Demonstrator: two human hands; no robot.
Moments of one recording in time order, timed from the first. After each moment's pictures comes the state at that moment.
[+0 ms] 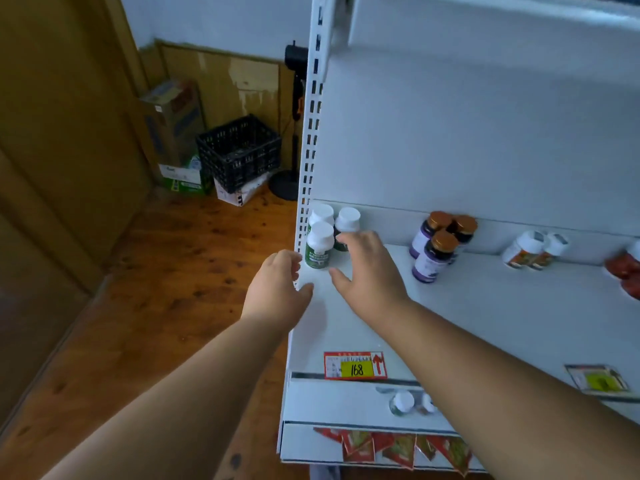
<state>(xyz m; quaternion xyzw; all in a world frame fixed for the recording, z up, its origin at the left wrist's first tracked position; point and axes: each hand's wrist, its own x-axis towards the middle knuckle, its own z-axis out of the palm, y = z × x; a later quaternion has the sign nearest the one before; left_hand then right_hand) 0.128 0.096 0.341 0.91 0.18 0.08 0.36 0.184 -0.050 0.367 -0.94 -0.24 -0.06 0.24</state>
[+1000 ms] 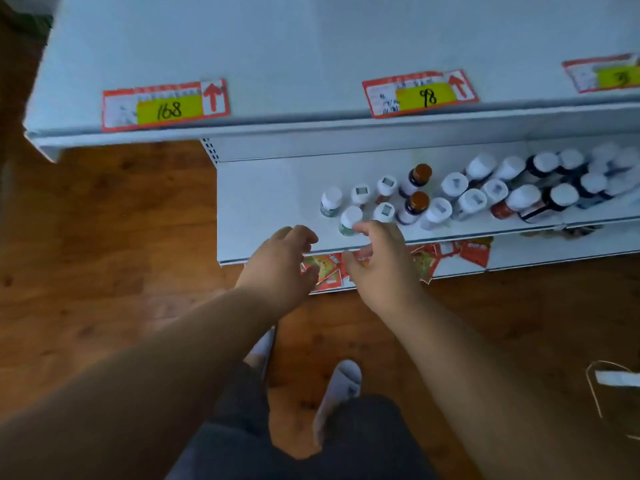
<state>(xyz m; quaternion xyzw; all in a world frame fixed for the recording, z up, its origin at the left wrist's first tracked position) 0.015 -0.100 0.112 0.94 0.01 -0.14 0.32 0.026 -0.270 0.116 -0.93 0.01 0.09 0.35</state>
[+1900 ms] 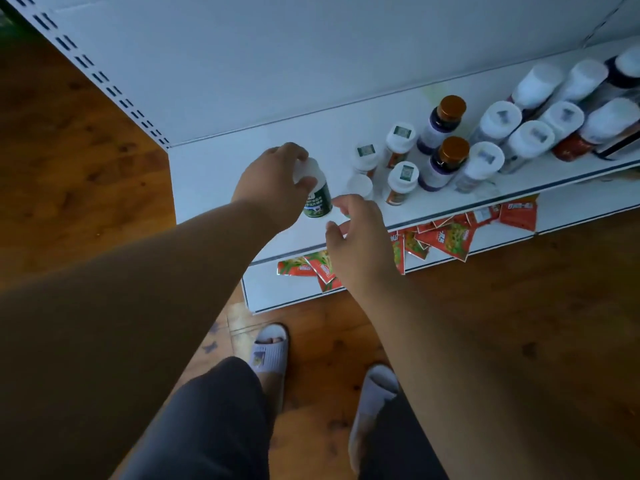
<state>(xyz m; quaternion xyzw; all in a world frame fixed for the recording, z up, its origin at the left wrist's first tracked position) 0.155 -0.102 -0.011 0.96 -0.01 -0.10 0.25 0.081 -0.239 -0.039 -0.89 0.09 0.07 0.44</state>
